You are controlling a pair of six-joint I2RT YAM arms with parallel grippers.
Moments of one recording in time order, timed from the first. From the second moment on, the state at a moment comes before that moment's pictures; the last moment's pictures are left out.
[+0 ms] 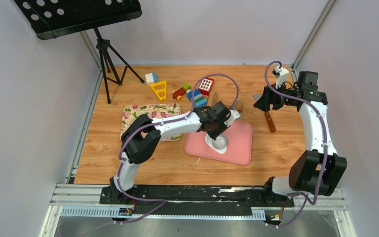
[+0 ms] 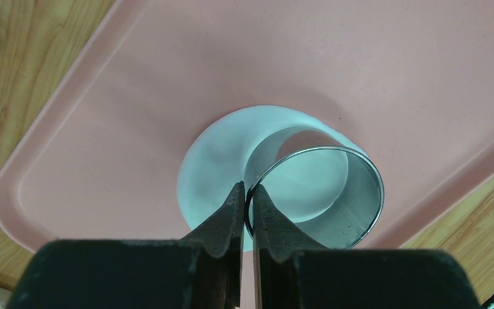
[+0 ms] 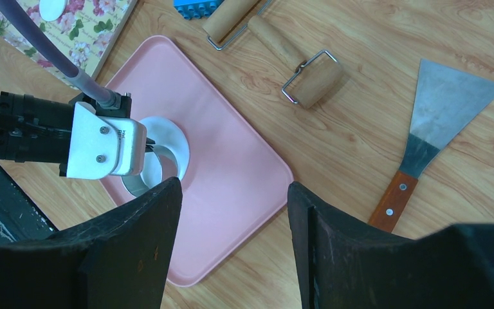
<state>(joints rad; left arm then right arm) -0.99 2.06 1.57 -0.51 0.04 0.03 -0.22 1.40 1.29 -0.79 -0.80 -0.42</state>
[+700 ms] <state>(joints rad) -0.99 2.06 1.57 -0.50 0.04 0.03 -0.22 1.40 1.29 -0.79 -0.81 -0.42</state>
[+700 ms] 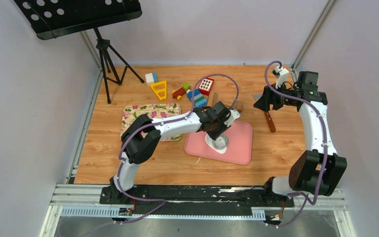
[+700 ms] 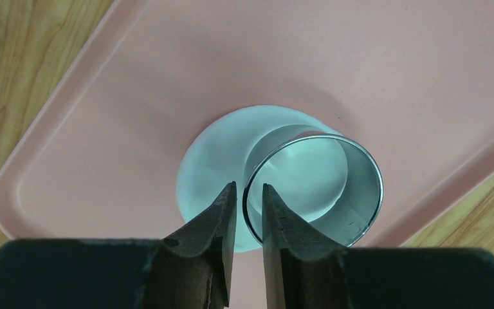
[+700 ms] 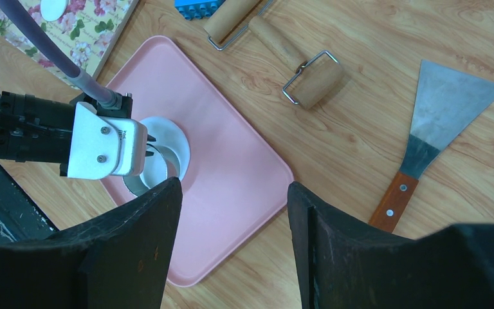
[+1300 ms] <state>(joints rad) -0.99 2.00 1.57 -0.51 0.01 0.04 -0.22 1.40 1.29 -0.79 -0.82 -0.43</state>
